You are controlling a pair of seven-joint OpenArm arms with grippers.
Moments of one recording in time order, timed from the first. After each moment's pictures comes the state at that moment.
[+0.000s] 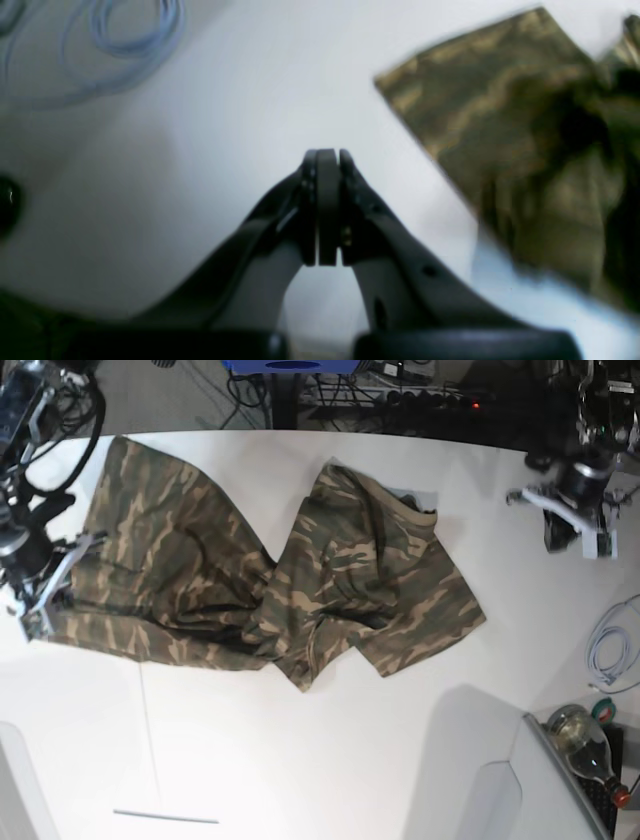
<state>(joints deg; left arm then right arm) 37.7 -24.0 -17.5 105.5 -25.2 -1.5 22.8 -12.5 2.2 27.6 113.0 0.4 40.5 -51.0</state>
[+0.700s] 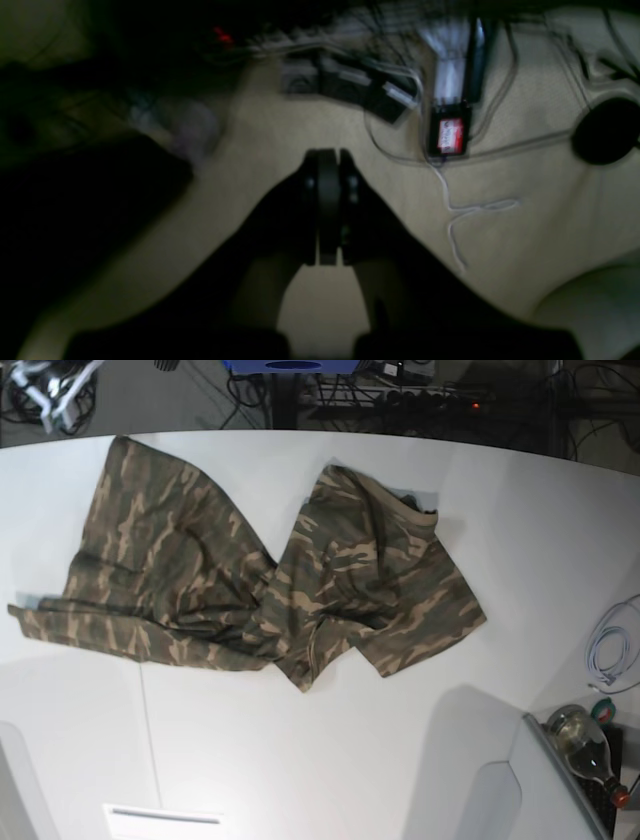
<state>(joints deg) 41.6 -14.1 -3.4 51.8 -3.0 -8.0 0.3 -39.4 -2.9 37.0 94.9 0.0 40.3 -49.5</state>
